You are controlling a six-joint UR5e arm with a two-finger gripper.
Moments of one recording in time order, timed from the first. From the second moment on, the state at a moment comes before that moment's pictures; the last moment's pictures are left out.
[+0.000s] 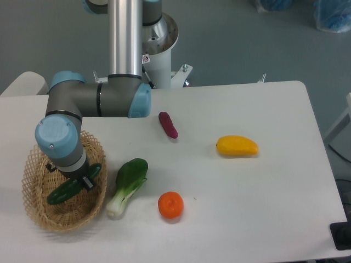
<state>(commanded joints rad) 1.98 -2.08 -1.55 -1.15 1.50 0.83</state>
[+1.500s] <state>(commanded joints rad) 2.40 -2.14 -1.38 -1.15 1.53 1.30</state>
